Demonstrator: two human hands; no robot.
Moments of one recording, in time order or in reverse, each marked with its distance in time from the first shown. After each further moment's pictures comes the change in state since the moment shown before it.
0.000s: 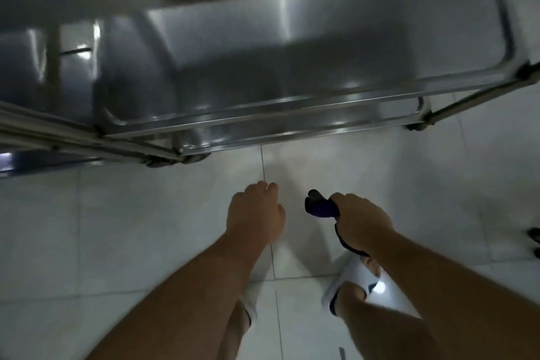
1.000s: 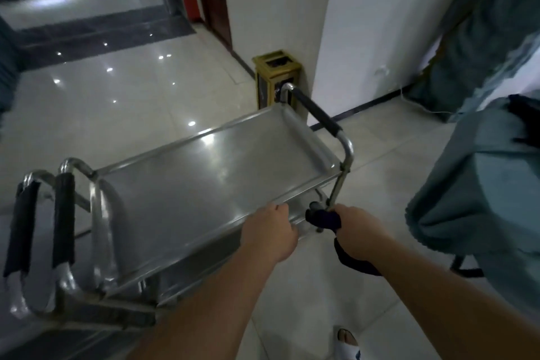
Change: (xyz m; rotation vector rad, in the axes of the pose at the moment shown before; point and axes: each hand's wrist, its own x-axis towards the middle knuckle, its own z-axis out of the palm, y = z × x) left_hand -0.318 0.124 -0.450 0.028 0.369 0.432; right_hand -0.429 -0.063 -0.383 0.295 0.528 0.316
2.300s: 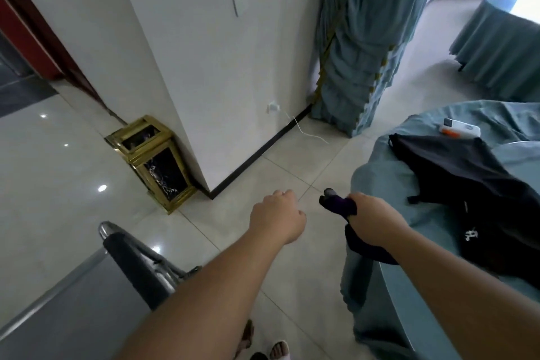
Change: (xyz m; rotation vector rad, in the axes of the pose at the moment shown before) left_hand 0.526 0.447 -0.060 0.075 -0.166 0.319; right_hand 0.315 0.443 -0.308 0.147 0.170 0.415
